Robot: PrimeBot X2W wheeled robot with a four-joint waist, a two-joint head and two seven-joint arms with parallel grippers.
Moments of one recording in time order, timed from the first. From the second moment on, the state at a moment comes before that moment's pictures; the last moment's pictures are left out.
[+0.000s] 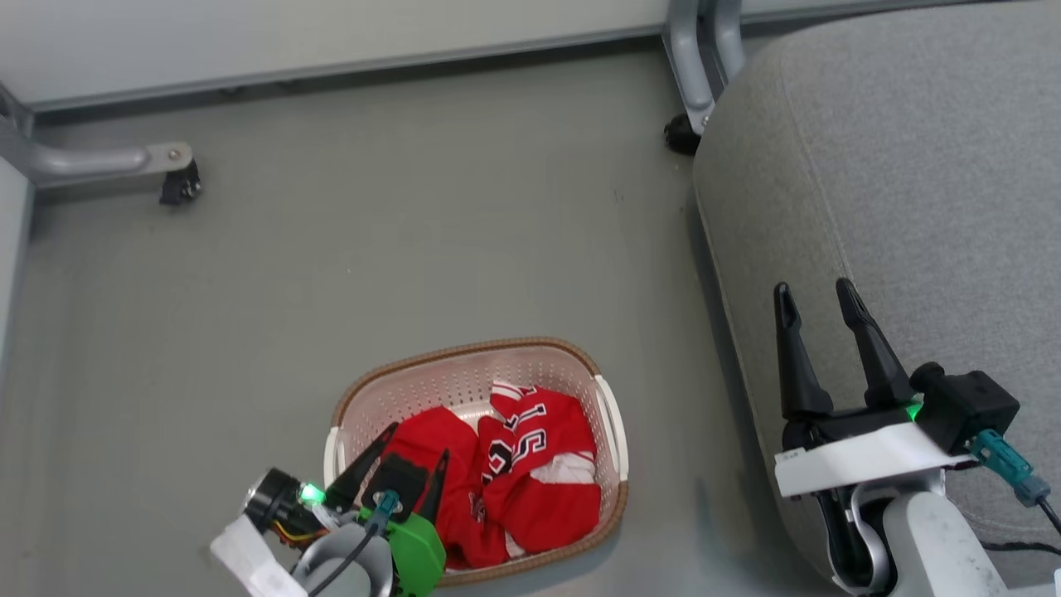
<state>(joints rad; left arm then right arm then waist) -0.32 0.07 -0.44 0.82 0.04 -0.01 -0.26 -0.10 -0.05 0.08 0.06 0.27 0.13 -0.26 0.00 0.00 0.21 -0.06</state>
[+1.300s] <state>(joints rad) -0.83 0.18 -0.69 1.29 0.21 -0.11 -0.06 -0.30 -0.05 0.21 0.05 0.40 0.13 -0.26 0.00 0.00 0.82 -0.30</state>
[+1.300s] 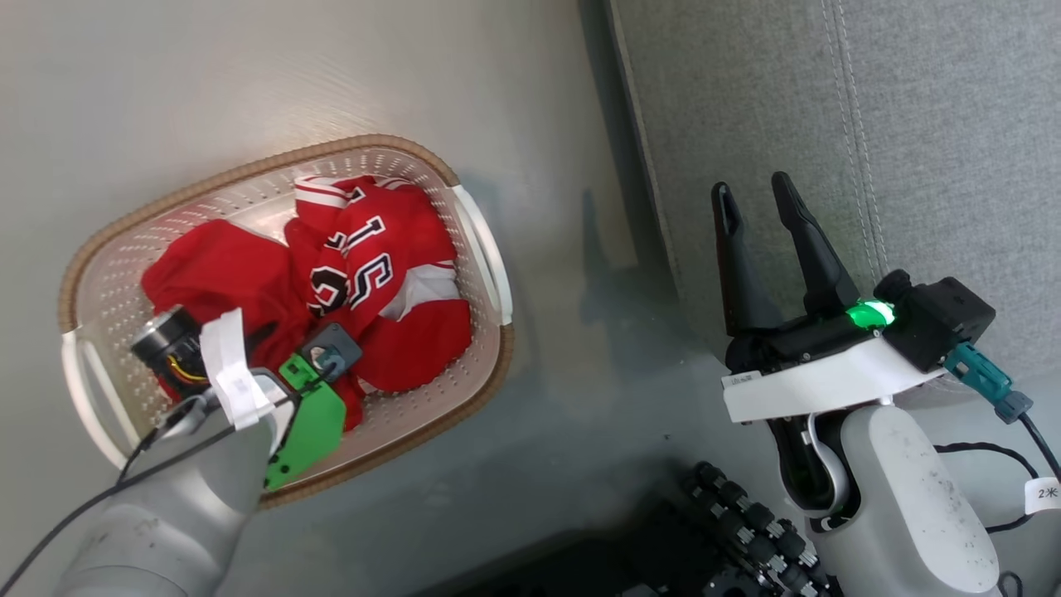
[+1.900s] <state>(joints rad) -0.93 0.28 -0.76 1.29 0.24 -0.11 0.16 -0.35 -0.05 0.27 -0.01 0.43 0.13 -0.26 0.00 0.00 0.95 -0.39</state>
